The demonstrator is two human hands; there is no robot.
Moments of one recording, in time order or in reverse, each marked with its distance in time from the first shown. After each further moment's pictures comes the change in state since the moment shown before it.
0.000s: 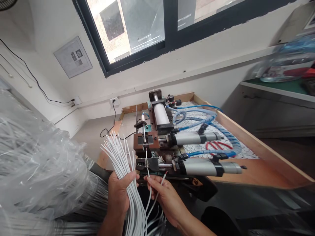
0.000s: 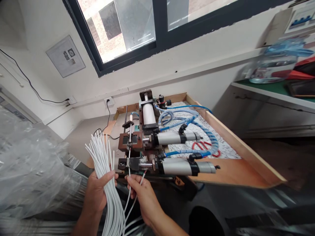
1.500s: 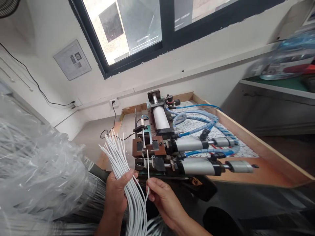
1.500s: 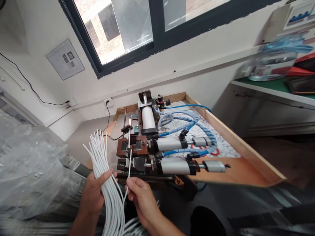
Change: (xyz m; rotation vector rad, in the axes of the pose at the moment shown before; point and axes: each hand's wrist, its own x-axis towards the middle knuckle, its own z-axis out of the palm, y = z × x) left_hand -0.002 0.008 0.003 -0.008 -0.002 -0.066; right_hand -0.003 0.005 0.000 0.255 -0.022 0.021
